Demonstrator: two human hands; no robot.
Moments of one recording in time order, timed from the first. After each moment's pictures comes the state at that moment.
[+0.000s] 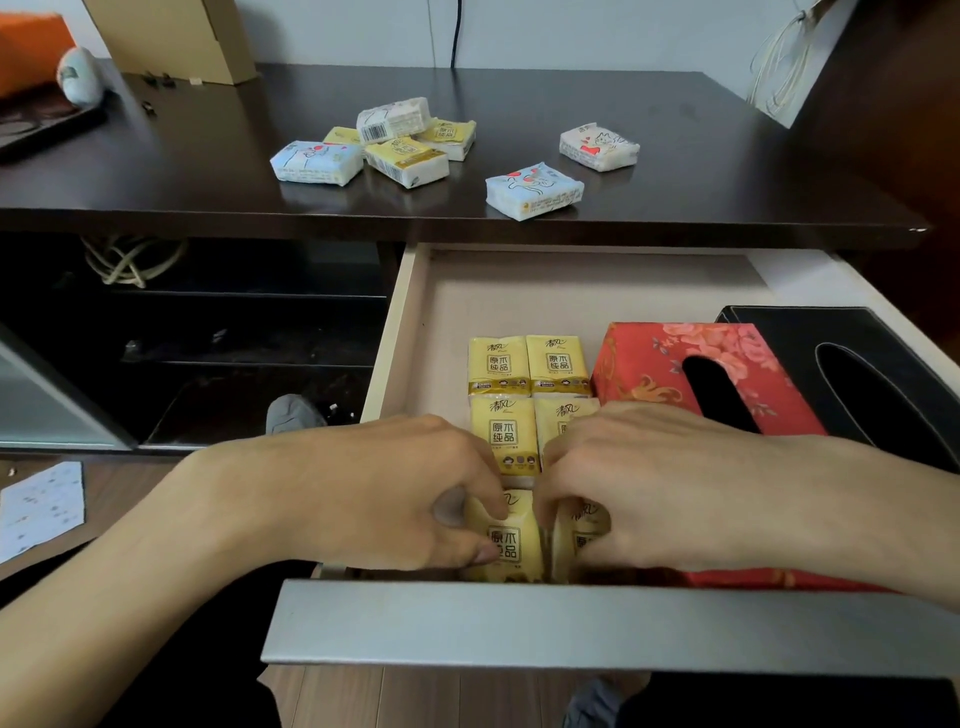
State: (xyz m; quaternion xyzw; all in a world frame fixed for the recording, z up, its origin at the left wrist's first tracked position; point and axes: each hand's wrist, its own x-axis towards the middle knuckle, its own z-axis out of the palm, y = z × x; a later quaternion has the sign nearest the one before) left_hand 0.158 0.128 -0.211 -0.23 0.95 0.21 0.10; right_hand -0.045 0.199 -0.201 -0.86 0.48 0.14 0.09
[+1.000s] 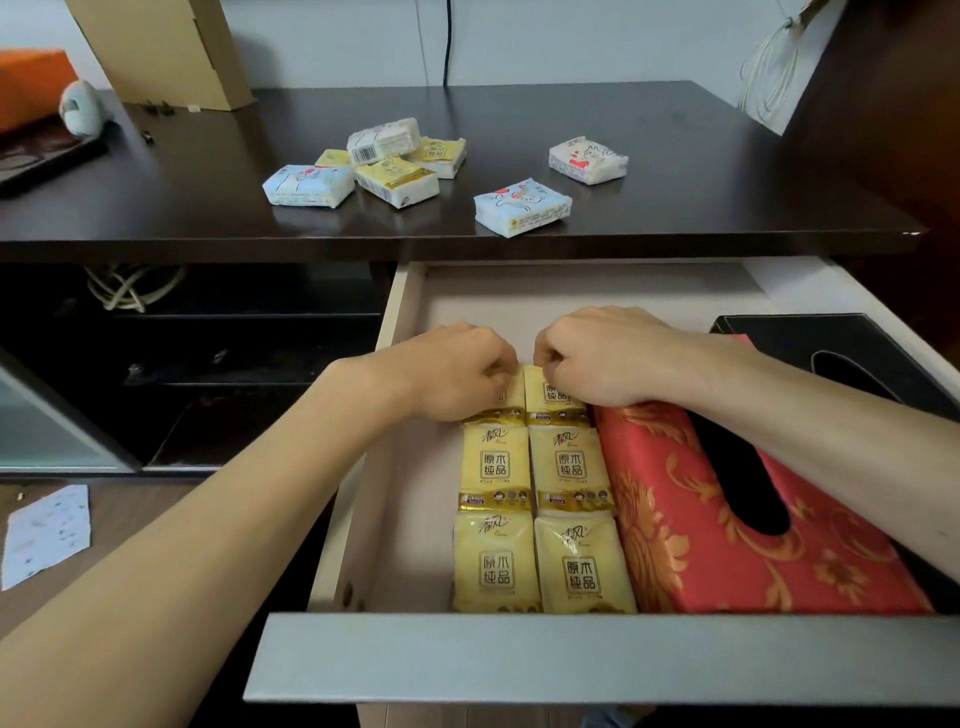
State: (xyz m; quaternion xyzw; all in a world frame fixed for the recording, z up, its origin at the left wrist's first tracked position) left_hand 0.087 0.044 -0.223 -0.35 0.93 0.14 0.05; right_hand -0.085 0.093 -0.218 -0.73 0.68 0.07 0.06
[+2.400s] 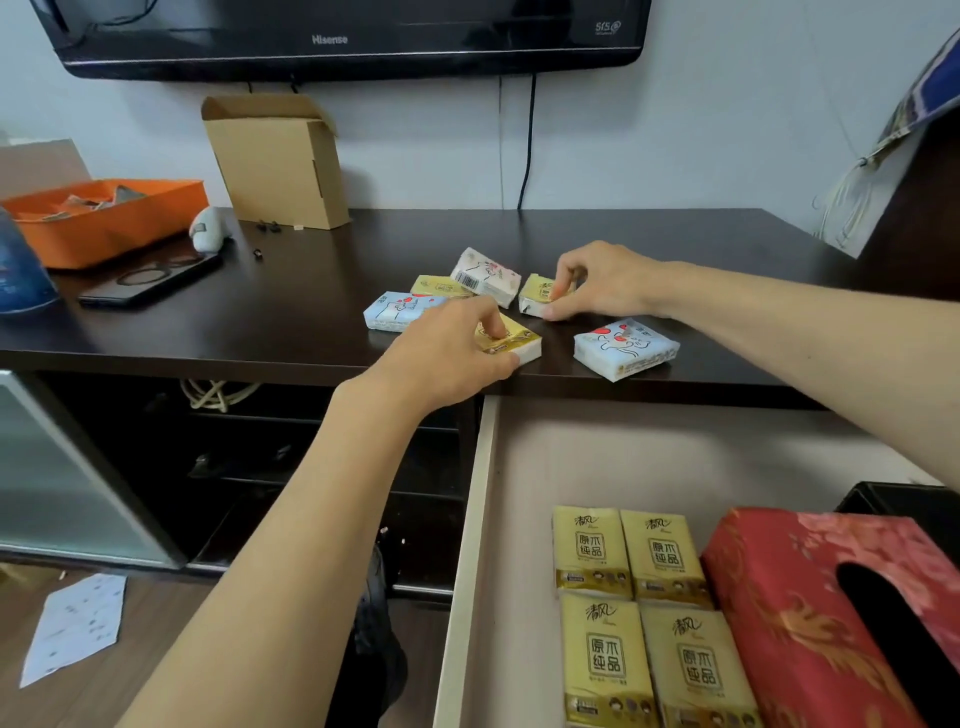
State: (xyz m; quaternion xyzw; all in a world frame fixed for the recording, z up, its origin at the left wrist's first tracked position) left_hand 0.136 -0.056 -0.162 -0.50 0.82 0.17 -0.22; right_hand -0.096 -0.113 -0.143 -0.71 0.66 -0.19 0.15
